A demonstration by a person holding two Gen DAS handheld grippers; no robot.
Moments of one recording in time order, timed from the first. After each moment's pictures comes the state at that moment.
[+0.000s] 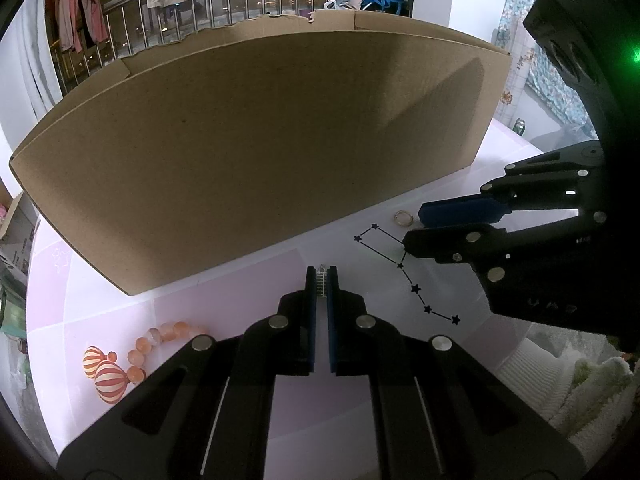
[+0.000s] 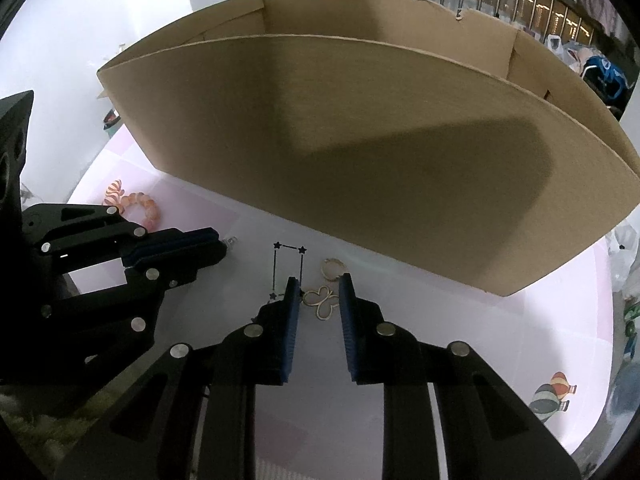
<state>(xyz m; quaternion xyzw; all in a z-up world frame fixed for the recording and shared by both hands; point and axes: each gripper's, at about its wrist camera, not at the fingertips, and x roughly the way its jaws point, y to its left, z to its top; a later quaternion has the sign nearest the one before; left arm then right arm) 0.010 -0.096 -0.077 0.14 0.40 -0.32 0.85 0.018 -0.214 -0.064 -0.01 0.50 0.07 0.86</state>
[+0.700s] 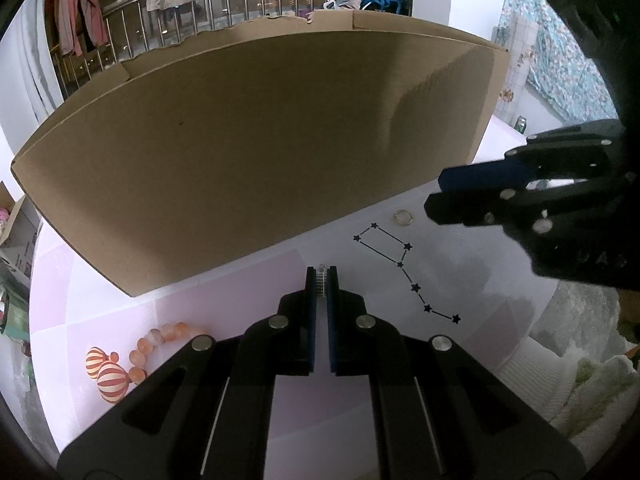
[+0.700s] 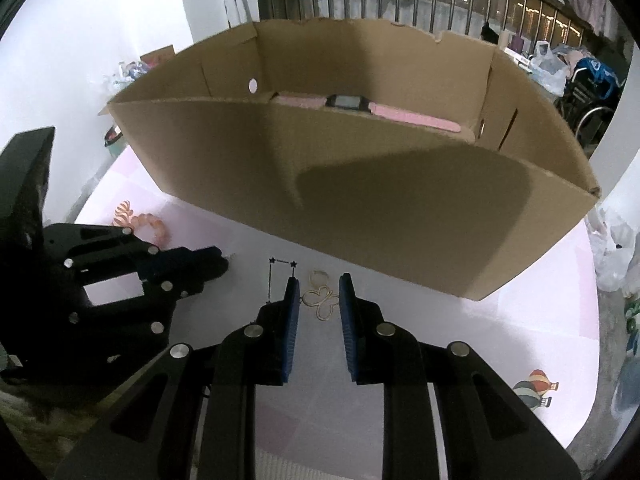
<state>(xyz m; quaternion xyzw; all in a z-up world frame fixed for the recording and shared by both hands) 0.012 -0.097 -0.078 0.14 0.40 -0.32 0.85 0.001 -0.220 -0.045 0.00 0.47 0.07 0.88</state>
